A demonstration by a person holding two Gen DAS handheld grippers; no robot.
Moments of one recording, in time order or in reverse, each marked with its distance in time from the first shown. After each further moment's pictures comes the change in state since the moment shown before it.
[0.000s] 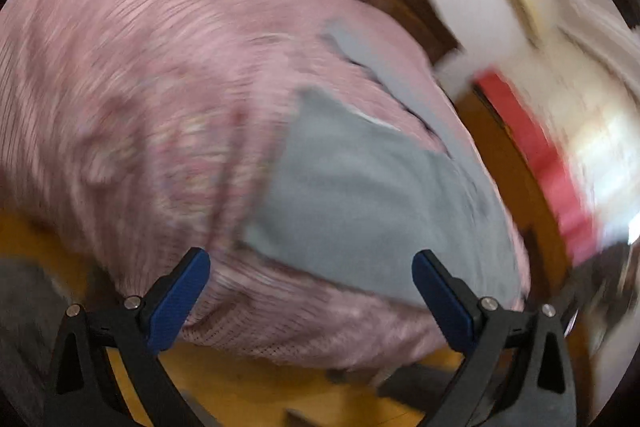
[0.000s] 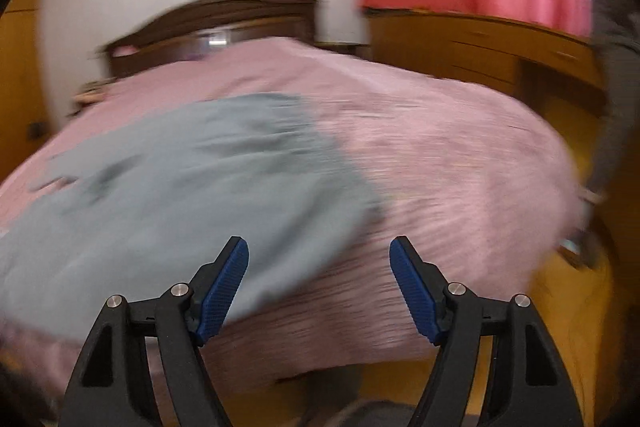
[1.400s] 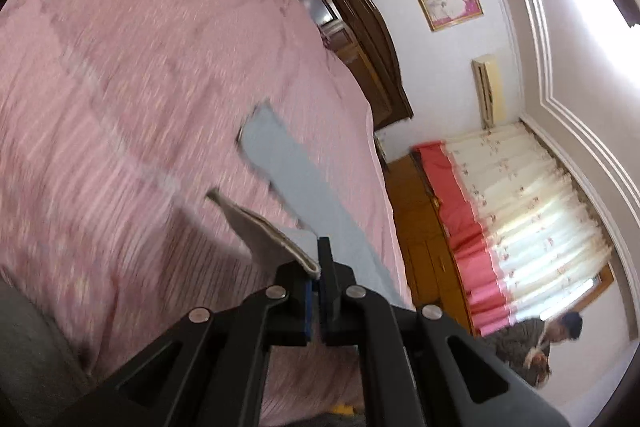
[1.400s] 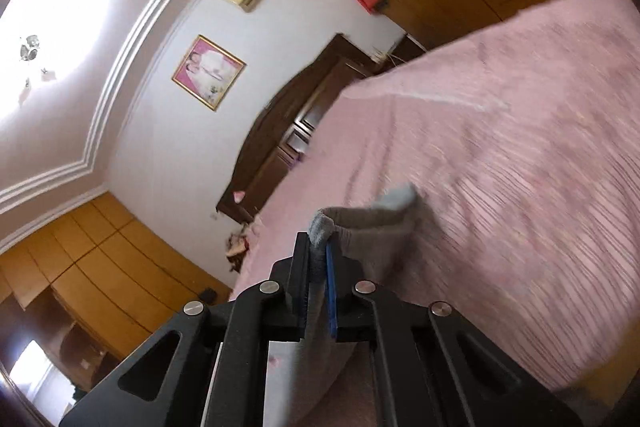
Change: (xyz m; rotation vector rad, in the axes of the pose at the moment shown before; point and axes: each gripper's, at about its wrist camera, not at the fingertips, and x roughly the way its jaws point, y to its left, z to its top) left arm -0.037 -0.100 0.163 -0.161 -0.094 -0.282; right arm 0.008 -0.062 0.099 0.652 -0.096 0.718
